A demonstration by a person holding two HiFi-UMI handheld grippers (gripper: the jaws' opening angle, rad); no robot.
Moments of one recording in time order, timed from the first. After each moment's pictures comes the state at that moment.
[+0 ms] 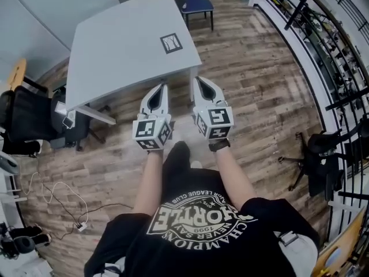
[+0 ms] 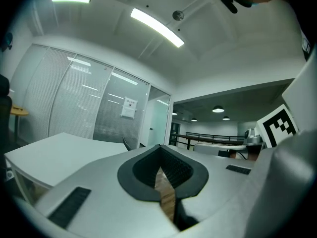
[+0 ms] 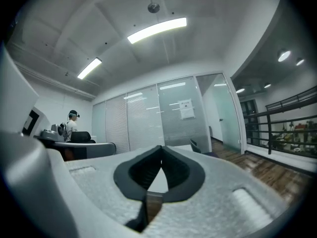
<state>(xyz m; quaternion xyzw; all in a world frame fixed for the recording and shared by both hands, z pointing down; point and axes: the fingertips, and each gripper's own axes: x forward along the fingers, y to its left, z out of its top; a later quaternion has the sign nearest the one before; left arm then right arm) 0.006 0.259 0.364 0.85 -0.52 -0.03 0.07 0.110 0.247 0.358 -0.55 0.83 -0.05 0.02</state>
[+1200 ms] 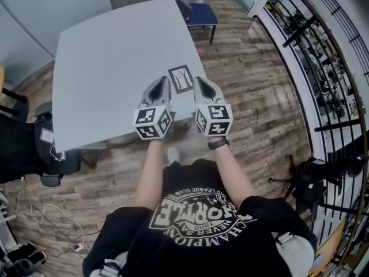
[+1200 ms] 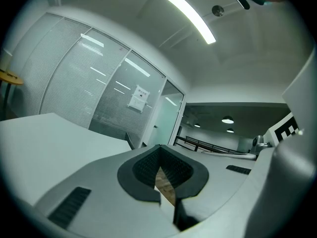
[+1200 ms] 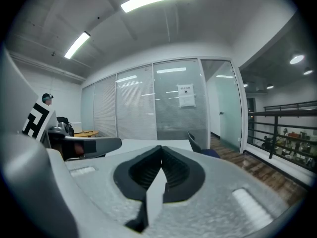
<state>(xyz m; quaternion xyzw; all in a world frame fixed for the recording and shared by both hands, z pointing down) -0.091 -0.135 0.403 0.85 -0.50 -0.06 0.17 0.014 -0.125 0.396 -0.57 0.81 -0.08 -0.06</state>
